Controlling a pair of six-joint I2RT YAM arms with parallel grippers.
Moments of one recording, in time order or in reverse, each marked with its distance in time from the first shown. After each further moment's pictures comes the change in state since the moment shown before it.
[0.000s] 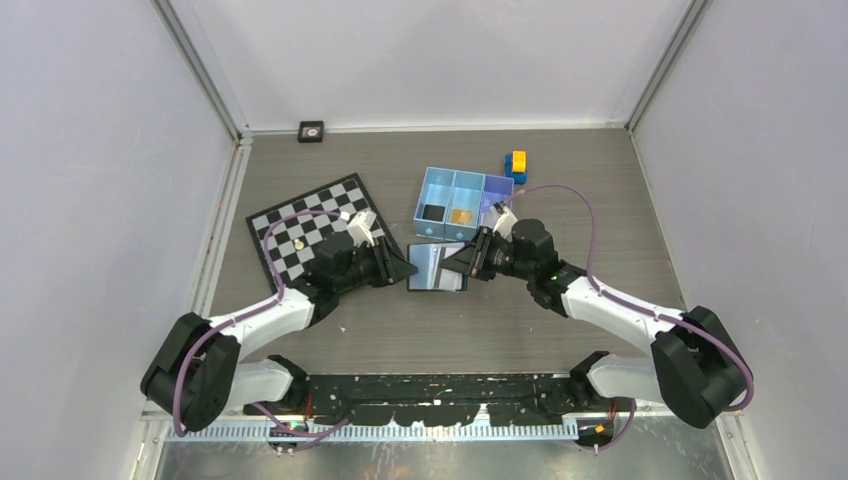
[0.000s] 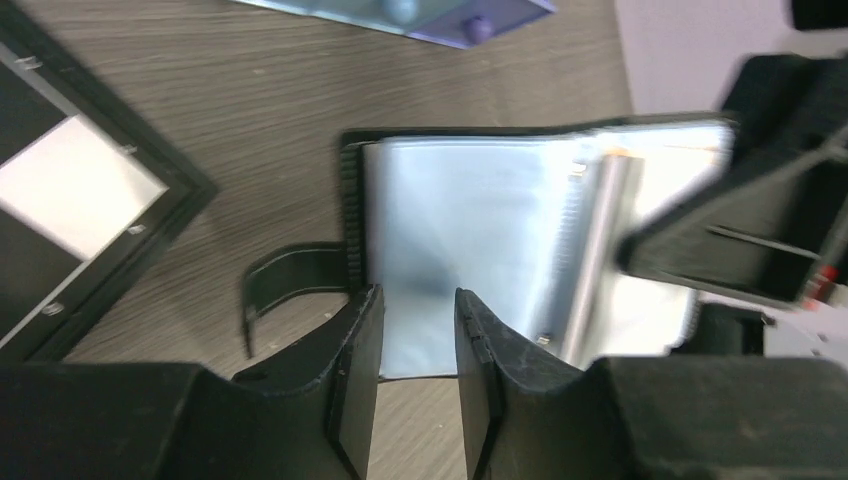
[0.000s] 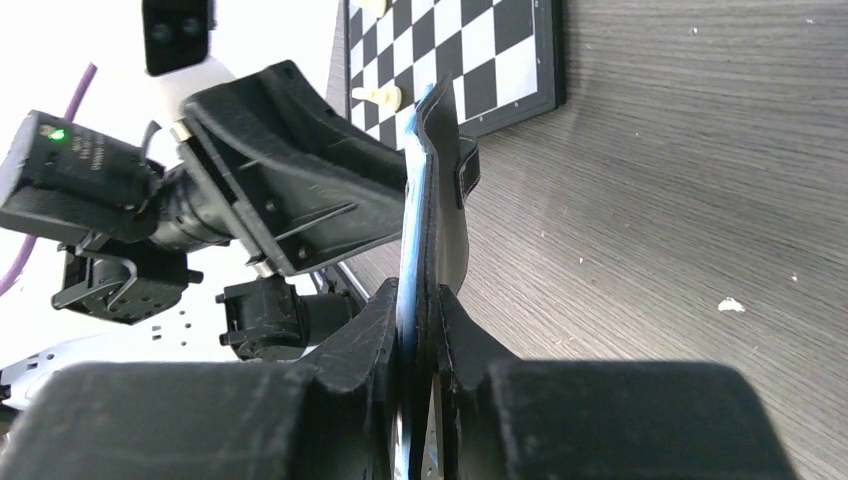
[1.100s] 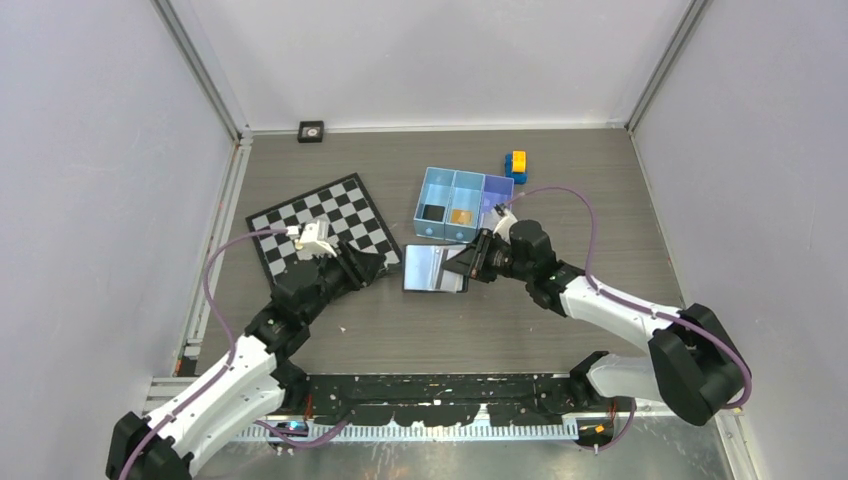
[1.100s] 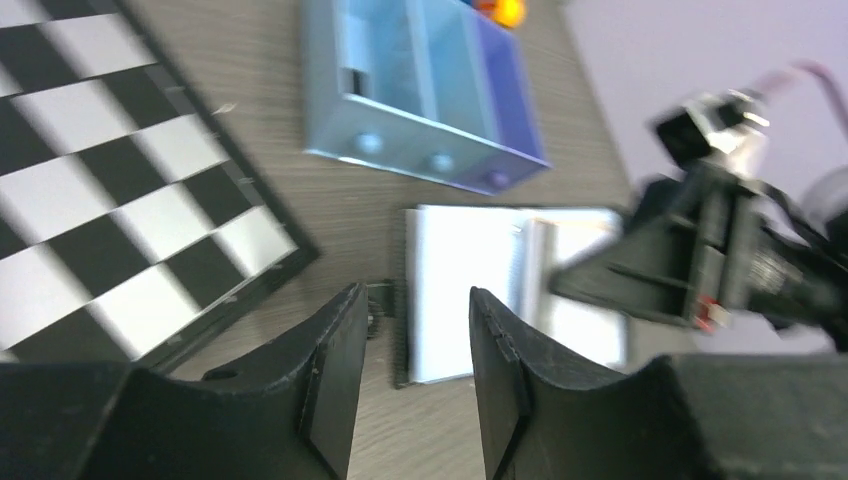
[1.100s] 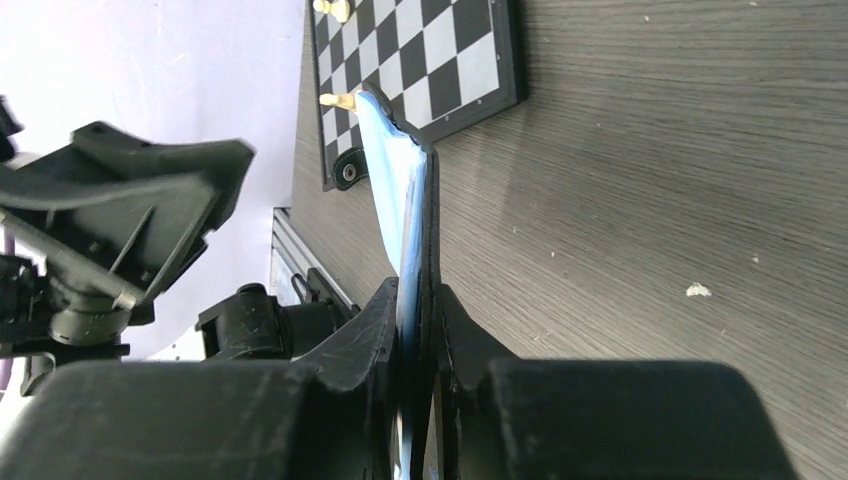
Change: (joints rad) left arm -0.038 -0.521 -0.072 -0.309 -0.485 0.040; right arm 0.002 -0.009 -0.006 -0.031 0.048 0.004
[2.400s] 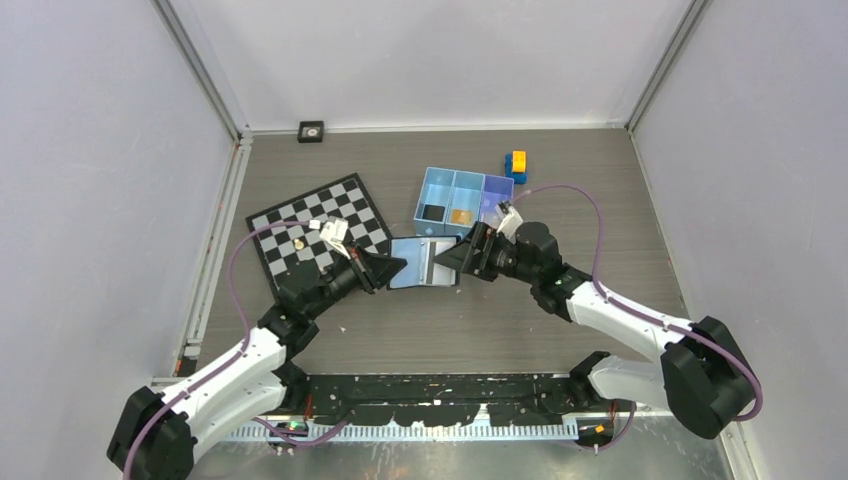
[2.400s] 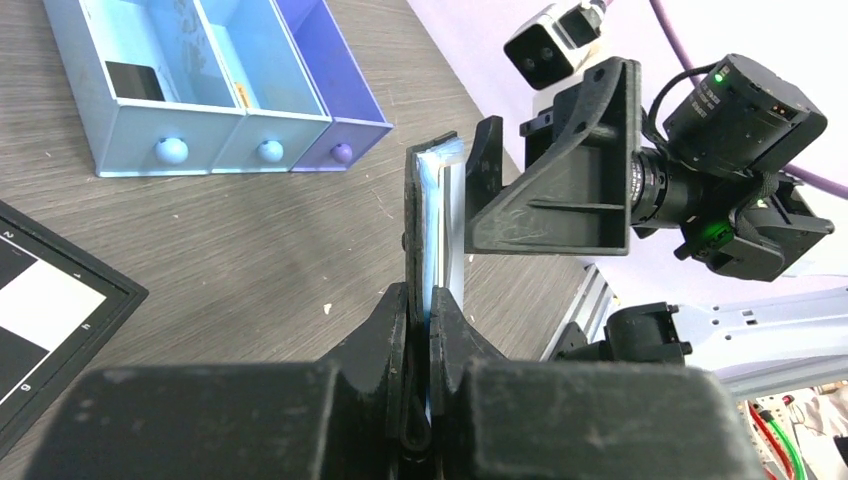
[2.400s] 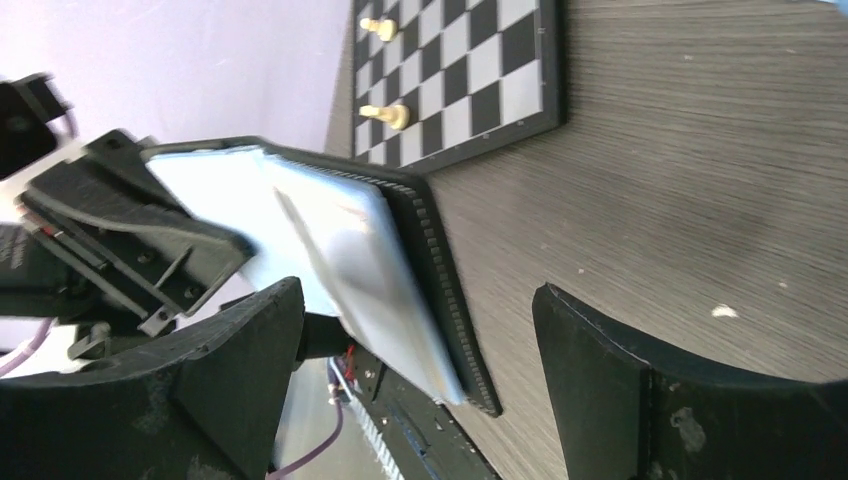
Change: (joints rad) left arm -0.013 0.098 -0.071 0.401 0.362 -0.009; right arm 0.011 -0.051 0.001 0.000 0.026 -0.021
